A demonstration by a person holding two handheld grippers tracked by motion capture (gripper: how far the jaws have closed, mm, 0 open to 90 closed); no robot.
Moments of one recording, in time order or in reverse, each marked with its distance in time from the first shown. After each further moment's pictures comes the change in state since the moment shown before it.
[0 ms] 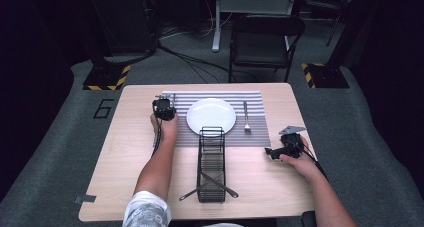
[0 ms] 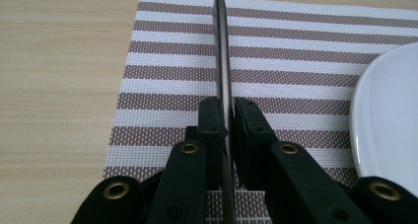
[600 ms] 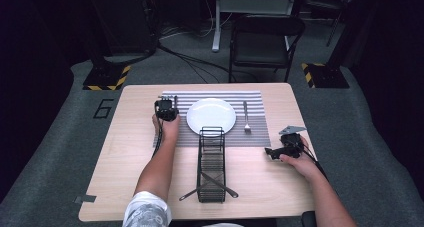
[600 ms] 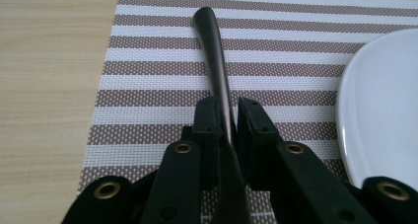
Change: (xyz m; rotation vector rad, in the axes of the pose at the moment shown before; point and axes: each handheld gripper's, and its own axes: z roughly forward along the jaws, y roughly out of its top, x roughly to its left) left arm -0.006 -0.003 0.003 0.005 -0.037 0.034; right arm 0.000 0.000 0.000 0.000 0.001 -0.002
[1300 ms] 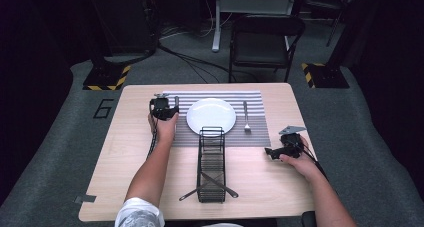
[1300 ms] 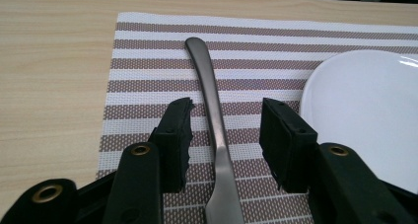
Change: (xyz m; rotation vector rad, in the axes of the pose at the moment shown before) left arm 0.014 0.008 -0.030 -0.038 -0.092 -0.012; right arm 0.000 0.000 0.000 0.000 0.001 -0.001
